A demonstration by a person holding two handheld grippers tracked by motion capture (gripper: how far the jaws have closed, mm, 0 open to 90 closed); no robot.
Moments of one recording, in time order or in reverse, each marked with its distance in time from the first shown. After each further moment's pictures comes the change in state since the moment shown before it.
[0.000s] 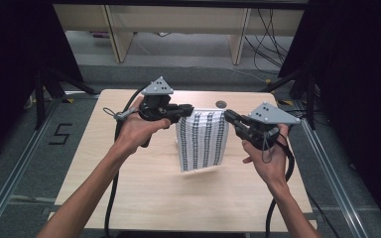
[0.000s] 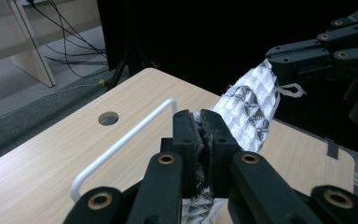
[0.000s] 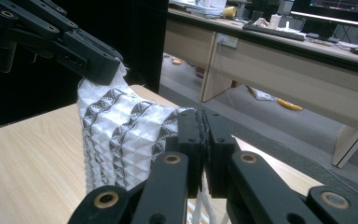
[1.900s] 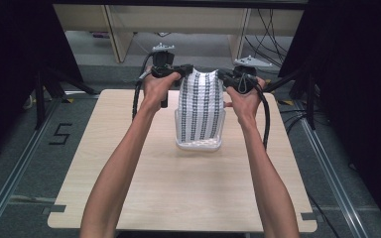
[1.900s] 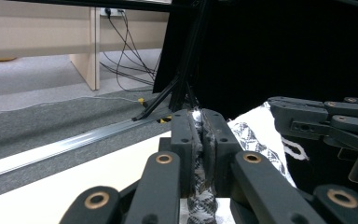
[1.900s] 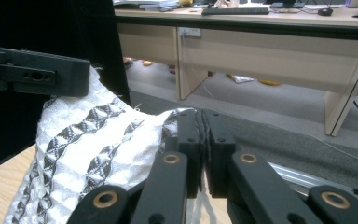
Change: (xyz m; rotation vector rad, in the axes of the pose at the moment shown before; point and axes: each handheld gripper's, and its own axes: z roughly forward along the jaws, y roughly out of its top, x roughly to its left) left arm 0.103 0.034 0.081 -0.134 0.183 -0.272; right arm -0.088 0.027 0.135 0.027 -0.111 0.213
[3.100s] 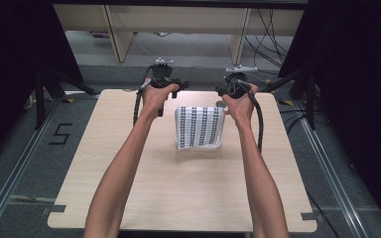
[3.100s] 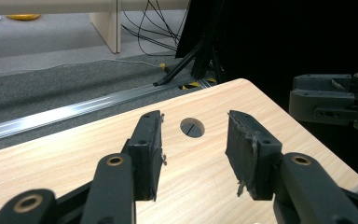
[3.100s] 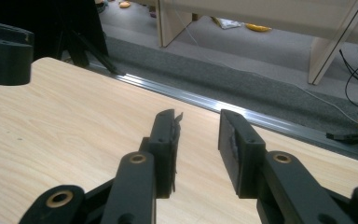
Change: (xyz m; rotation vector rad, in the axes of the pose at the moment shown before) left arm 0.030 -0.038 0.020 0.141 0.082 -0.013; right arm -0.013 -0.030 0.035 0.231 -0.082 0.001
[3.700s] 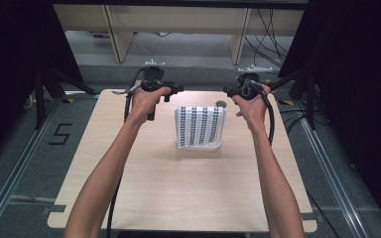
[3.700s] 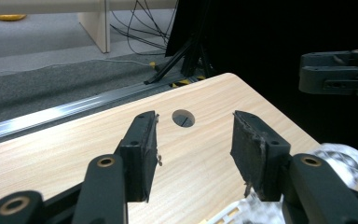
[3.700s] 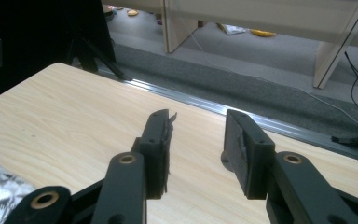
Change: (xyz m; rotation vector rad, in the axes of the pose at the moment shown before) left arm 0.005 -0.009 -0.034 -0.006 -0.056 0.009; right arm -0.018 -0.004 -0.028 -0.031 0.033 0.011
